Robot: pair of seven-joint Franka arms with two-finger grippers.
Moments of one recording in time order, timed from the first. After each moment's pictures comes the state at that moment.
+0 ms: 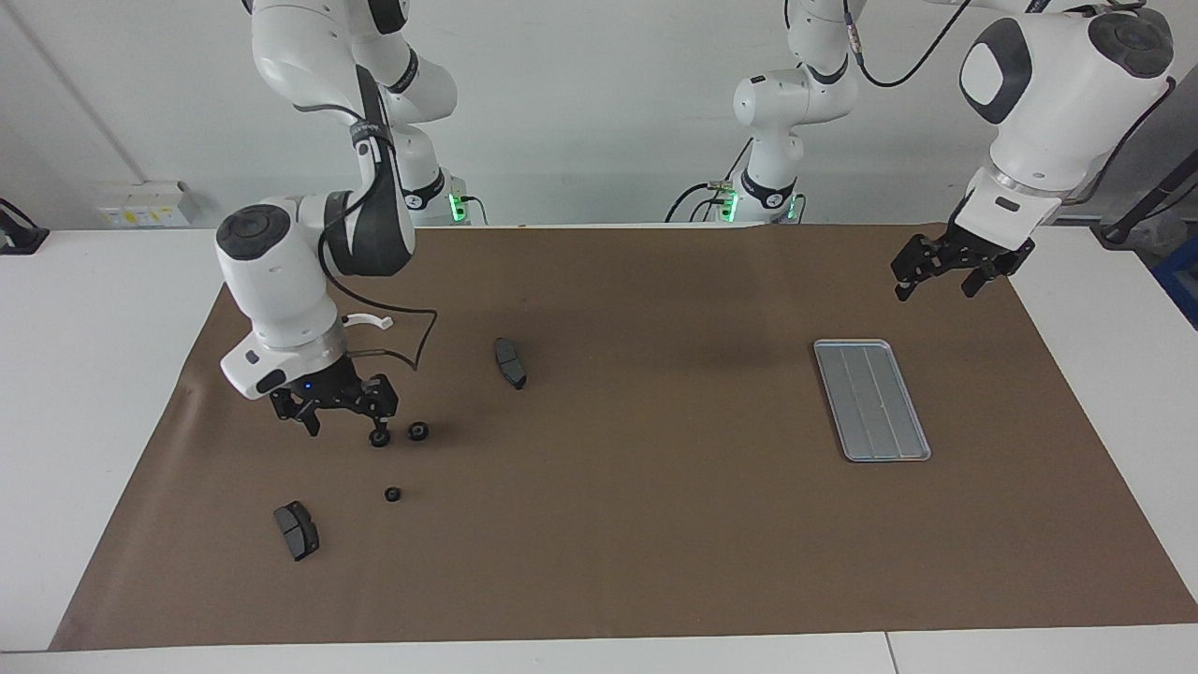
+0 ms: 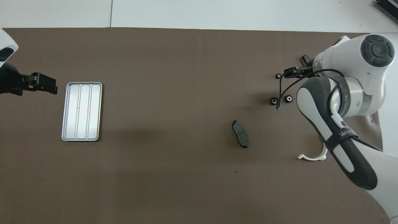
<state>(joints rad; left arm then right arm) 0.10 0.08 -0.15 -1.57 0.01 1.65 -0.03 0.12 0.36 -0.08 -1.73 -0.01 2.27 0.05</state>
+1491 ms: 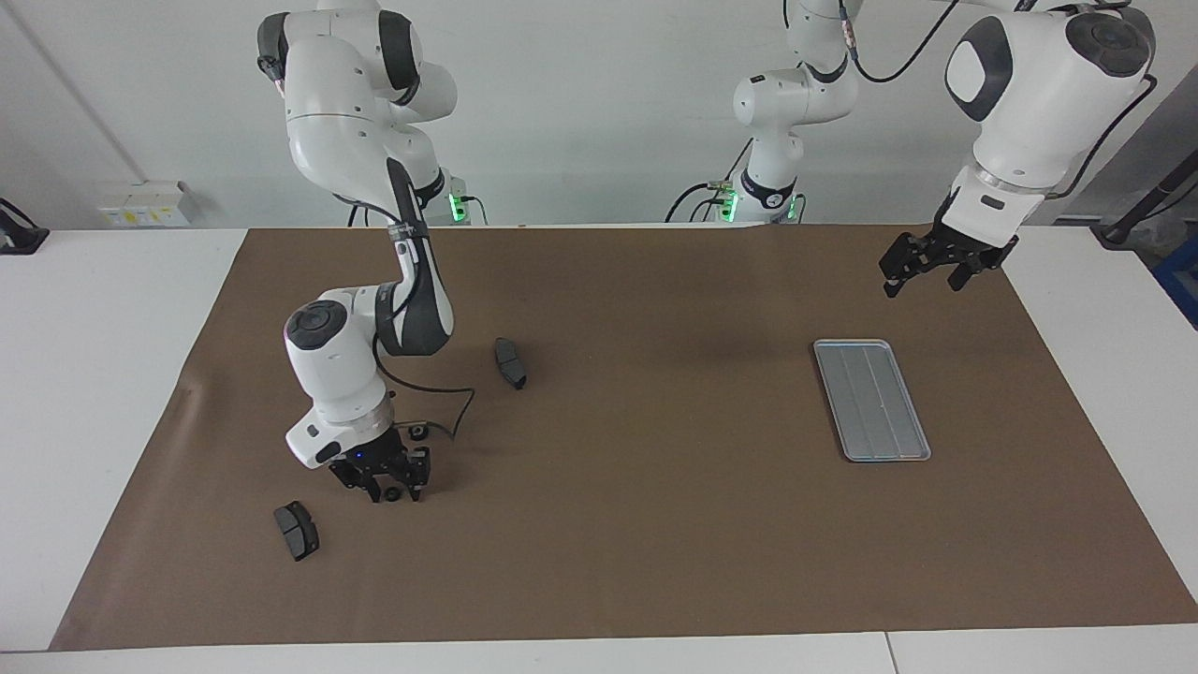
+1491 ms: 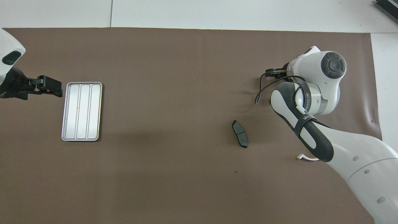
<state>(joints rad) 0.08 0.05 -0.15 -1.62 0.01 1.66 -0.10 0.15 0.57 -0.07 -1.72 0.09 2.54 0.05</state>
